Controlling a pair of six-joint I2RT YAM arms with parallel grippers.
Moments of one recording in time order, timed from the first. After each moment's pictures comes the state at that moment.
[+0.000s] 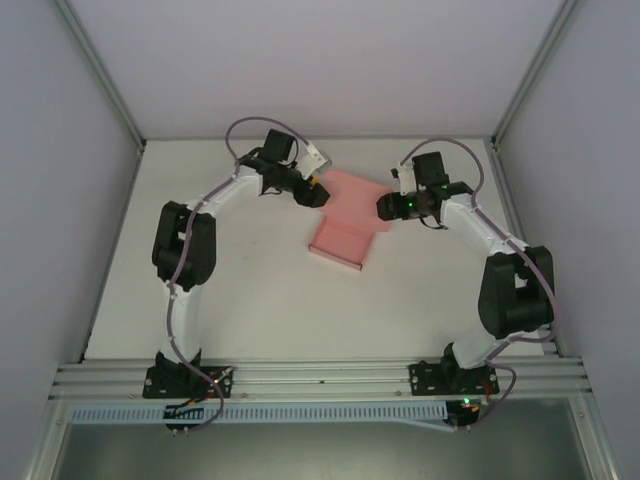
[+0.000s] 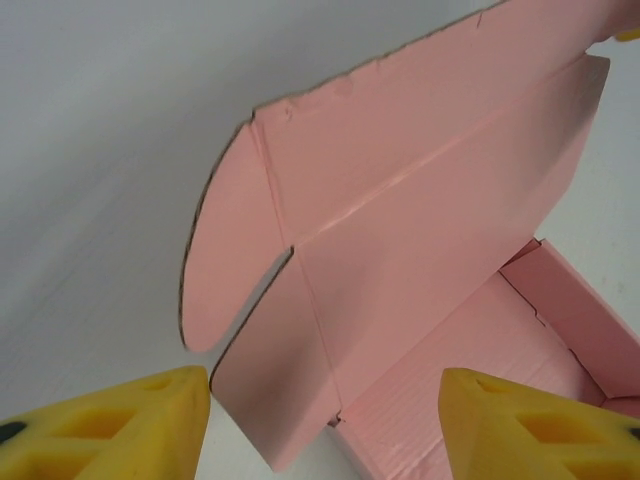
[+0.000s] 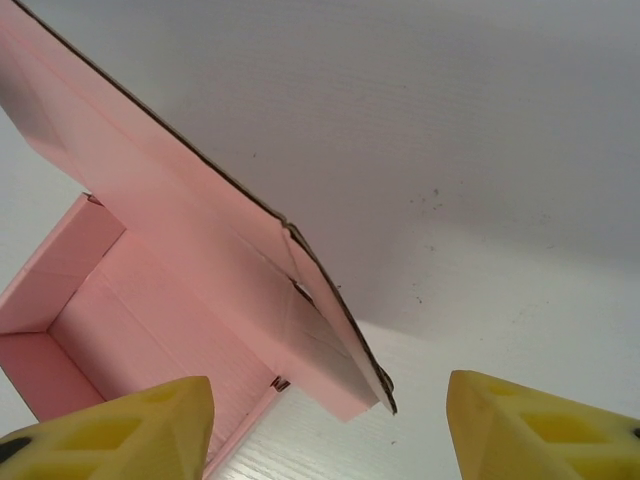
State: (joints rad) left arm -0.48 2.13 1.78 -0.53 0.57 0.37; right arm 0.23 1.62 1.21 -0.57 -0.25 0.04
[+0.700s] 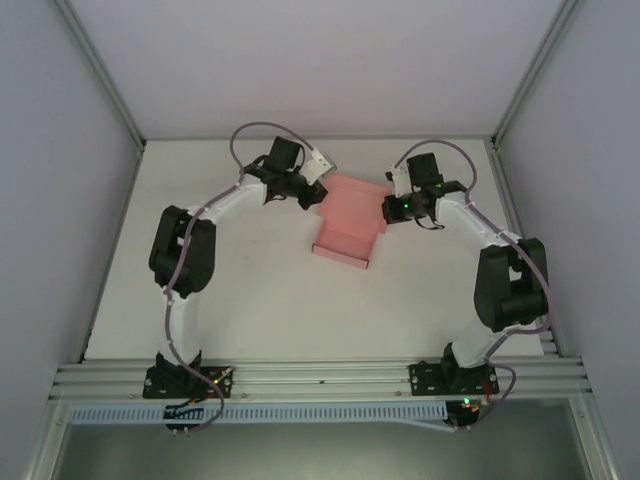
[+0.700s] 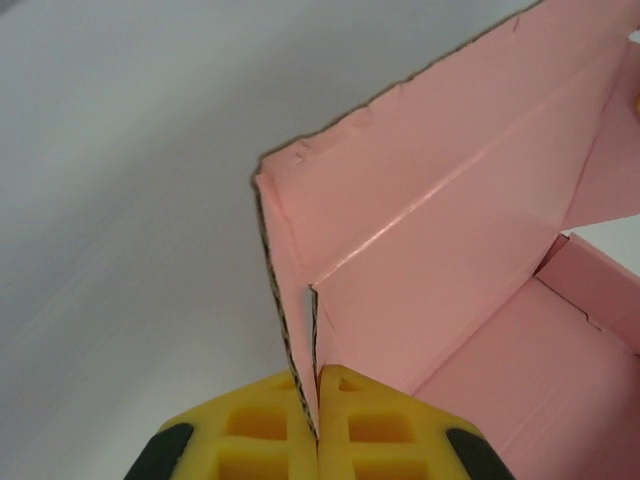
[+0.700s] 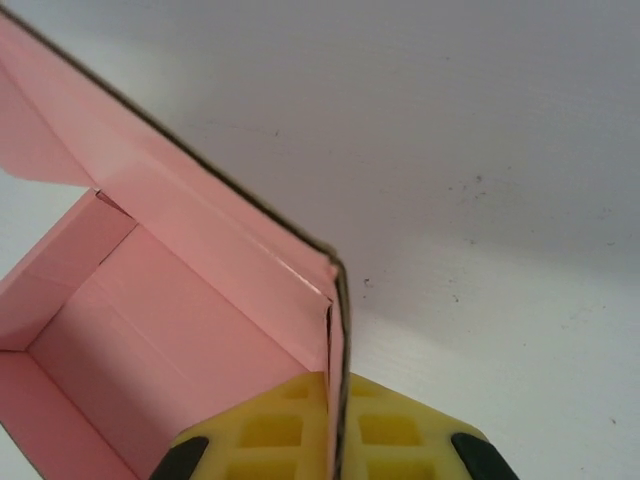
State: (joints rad) left arm -0.54 2.03 1.63 -0.39 0.38 0.29; right arm 0.26 1.66 1.22 -0.57 -0.27 0.04
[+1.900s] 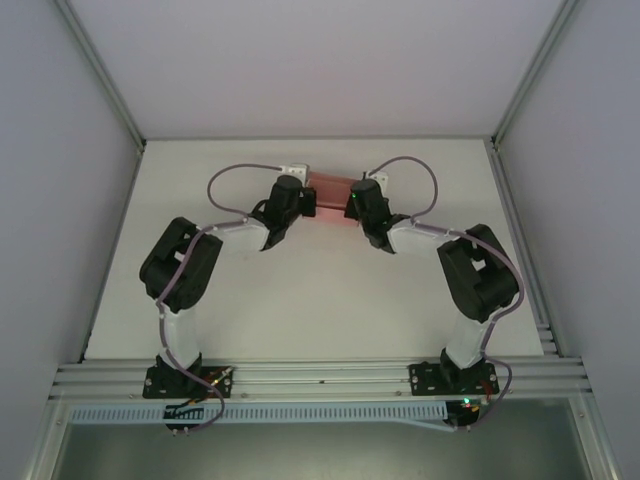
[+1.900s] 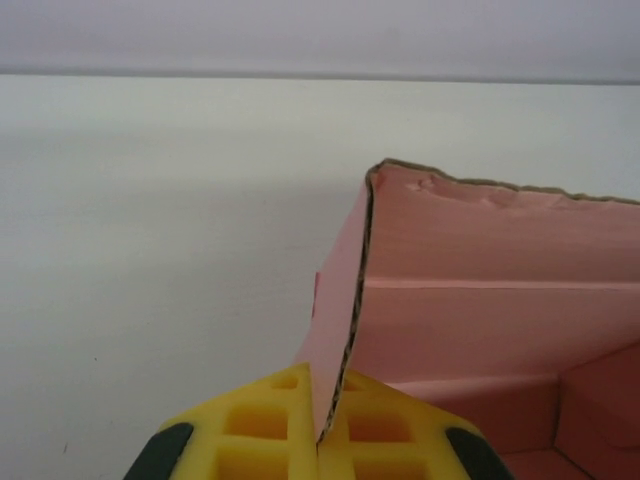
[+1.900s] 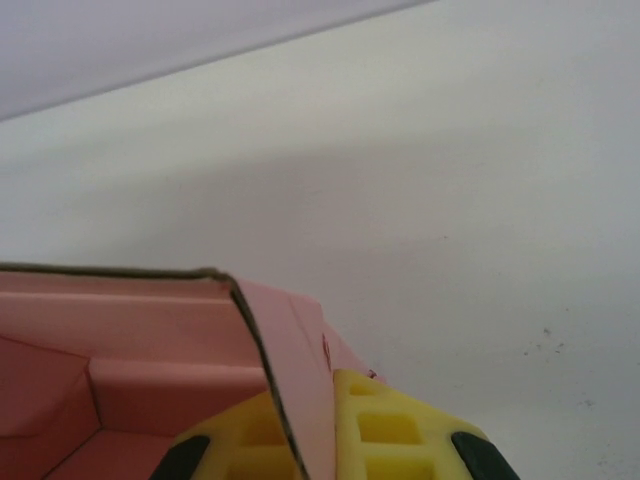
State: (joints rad) left arm -0.63 1.93 1.13 0.36 -0.18 -0.32; right arm 0.58 1.79 1.02 0.17 0.37 0.53
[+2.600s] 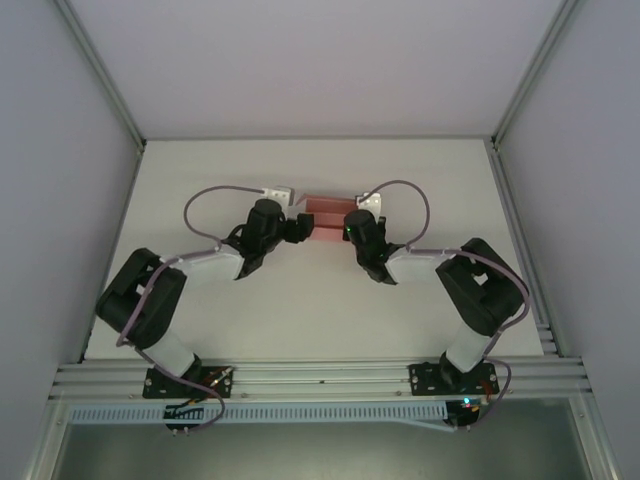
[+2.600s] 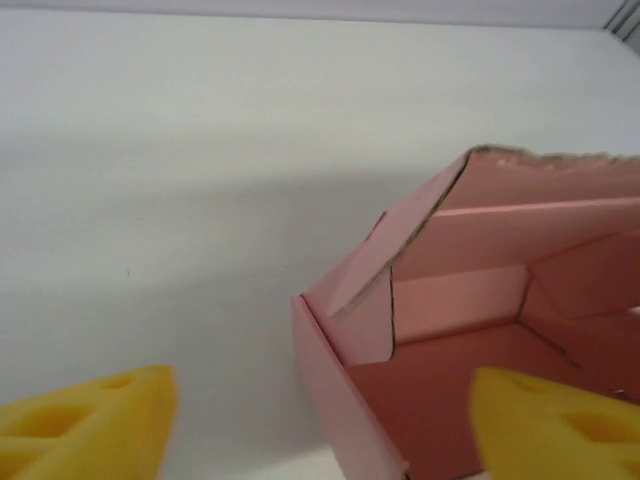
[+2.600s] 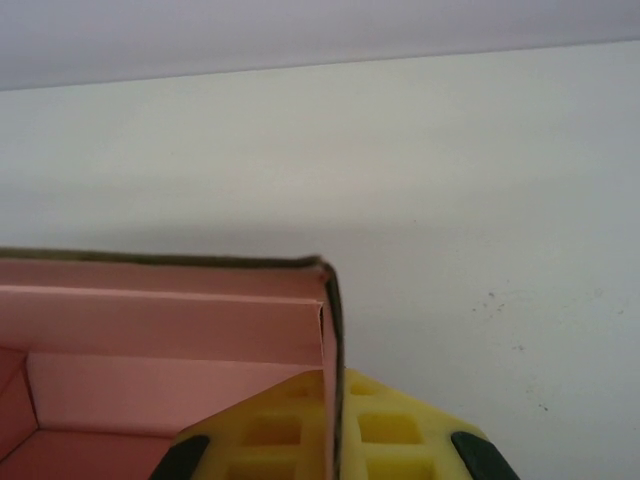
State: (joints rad) left arm -0.64 1.60 0.80 0.33 -0.12 -0.32; right arm 0.71 1.70 0.77 0.41 0.58 0.38
